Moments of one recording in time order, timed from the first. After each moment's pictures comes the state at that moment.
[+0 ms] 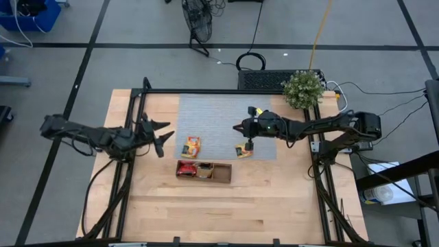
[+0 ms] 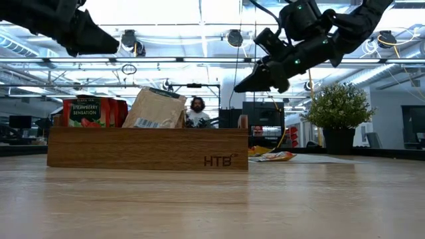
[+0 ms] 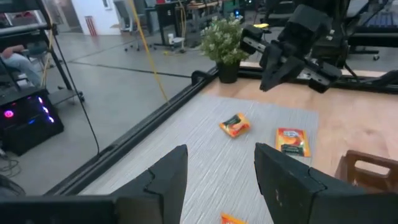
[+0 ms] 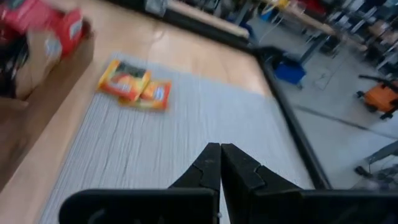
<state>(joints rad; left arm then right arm) -0.24 0.52 0.38 -0.10 -0.71 -0.10 -0.21 1.45 0.65 0.45 0.05 -0.41</state>
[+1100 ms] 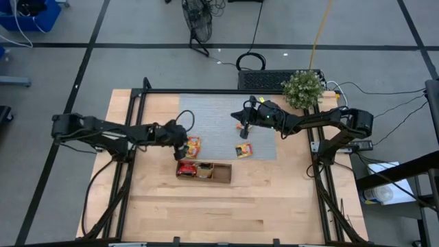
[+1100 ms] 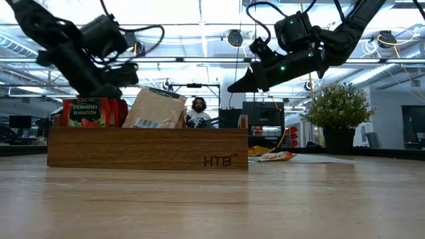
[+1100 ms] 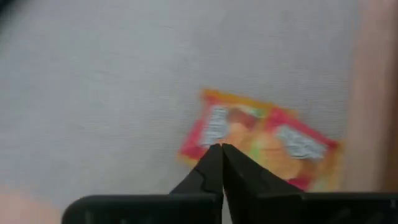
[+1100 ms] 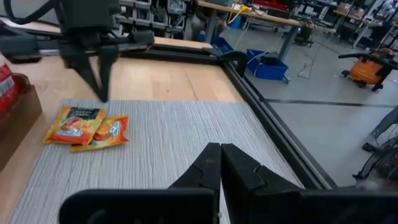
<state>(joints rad) 0.15 1.22 0.42 -0.02 -0.17 -0.08 -0.35 1.55 0.67 0.65 -0.03 -0.22</state>
